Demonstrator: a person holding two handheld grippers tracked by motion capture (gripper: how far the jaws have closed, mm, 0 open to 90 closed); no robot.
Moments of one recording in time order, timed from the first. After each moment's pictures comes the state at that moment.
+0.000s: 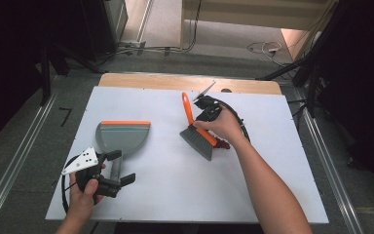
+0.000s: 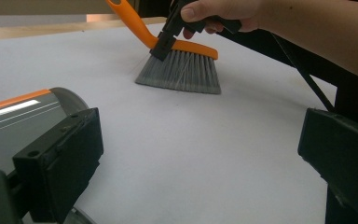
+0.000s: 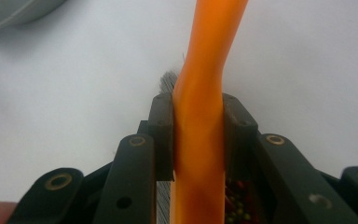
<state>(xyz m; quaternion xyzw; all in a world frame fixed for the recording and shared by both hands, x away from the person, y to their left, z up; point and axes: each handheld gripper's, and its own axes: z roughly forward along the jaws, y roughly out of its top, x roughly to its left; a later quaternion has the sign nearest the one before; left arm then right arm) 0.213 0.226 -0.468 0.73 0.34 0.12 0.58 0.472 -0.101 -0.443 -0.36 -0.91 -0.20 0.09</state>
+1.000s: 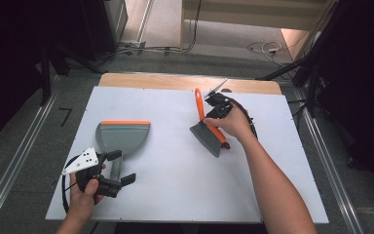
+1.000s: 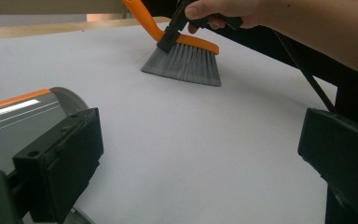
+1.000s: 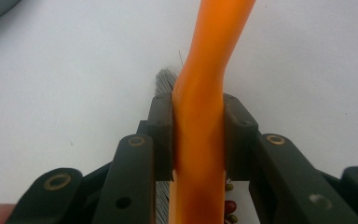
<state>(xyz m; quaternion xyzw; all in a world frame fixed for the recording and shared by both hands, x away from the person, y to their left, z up) 0.213 0.226 -0.468 0.72 0.34 0.12 0.58 0.485 -0.132 -0.442 -0.38 -0.90 -0.19 0.06</state>
